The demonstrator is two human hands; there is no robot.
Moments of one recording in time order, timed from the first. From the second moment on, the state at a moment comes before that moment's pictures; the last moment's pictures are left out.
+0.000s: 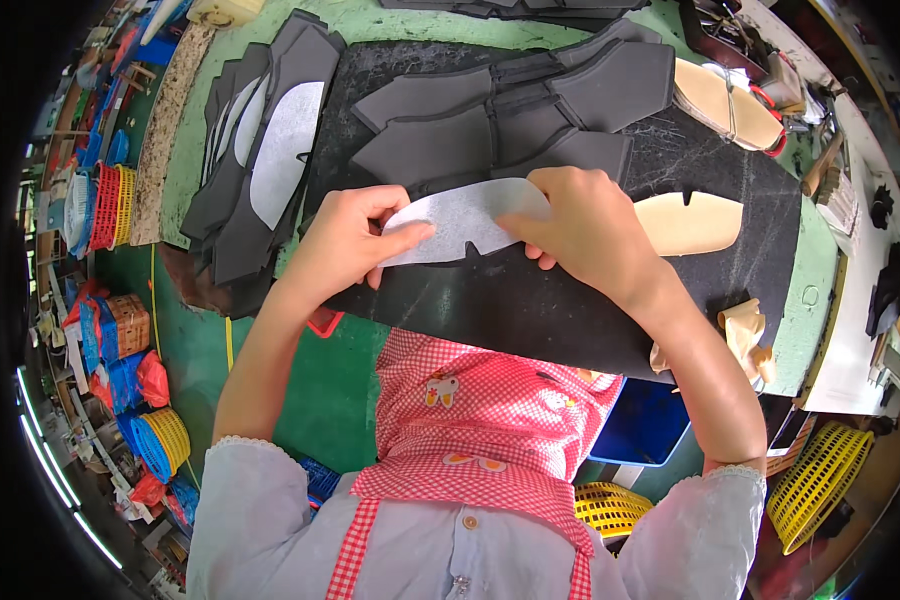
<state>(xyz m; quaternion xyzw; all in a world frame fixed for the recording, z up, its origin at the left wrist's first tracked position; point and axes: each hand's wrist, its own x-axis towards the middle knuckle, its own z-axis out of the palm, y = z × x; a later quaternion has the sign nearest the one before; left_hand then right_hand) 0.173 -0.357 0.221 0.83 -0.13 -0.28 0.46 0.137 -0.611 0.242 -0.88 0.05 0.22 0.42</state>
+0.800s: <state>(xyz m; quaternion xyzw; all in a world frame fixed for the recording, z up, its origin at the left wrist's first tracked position) 0.204 -0.401 0.259 0.88 -0.38 0.04 0.28 0.053 -0.702 0.220 -0.98 -0.05 -0.19 0.10</state>
